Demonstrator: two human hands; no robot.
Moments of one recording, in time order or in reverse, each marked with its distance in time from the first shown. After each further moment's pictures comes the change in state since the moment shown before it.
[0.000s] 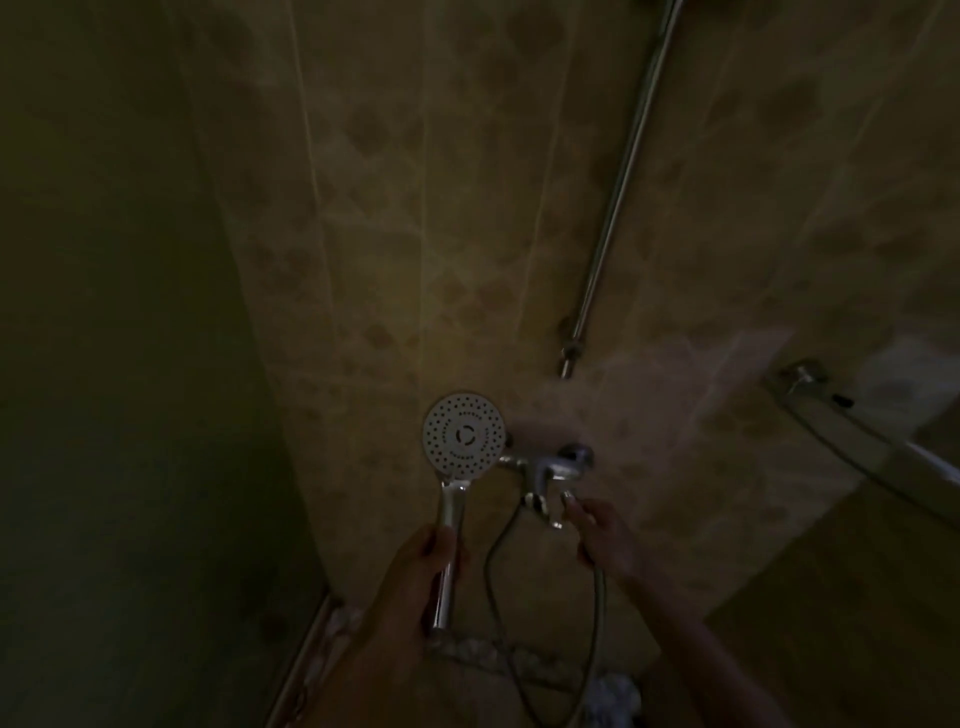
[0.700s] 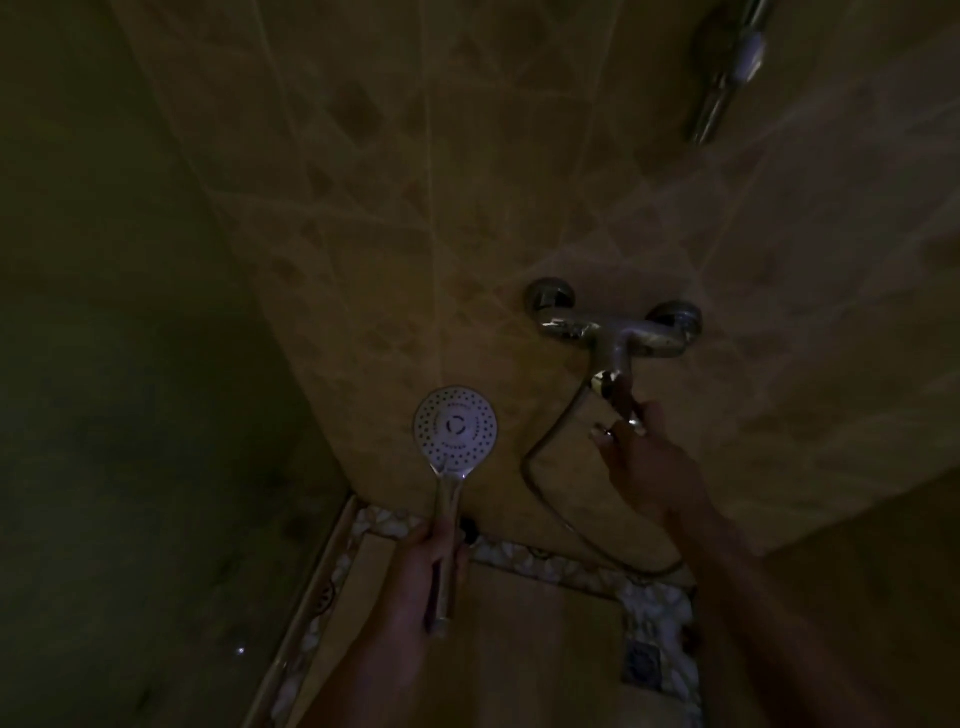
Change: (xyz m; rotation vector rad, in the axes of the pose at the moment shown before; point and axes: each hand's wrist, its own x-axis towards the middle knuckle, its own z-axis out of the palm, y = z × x) left_hand 0.097 -0.175 -0.054 -0.093 0.123 -0.233; right_hand 0.069 0.146 0.084 -0.842 -0.002 -0.125
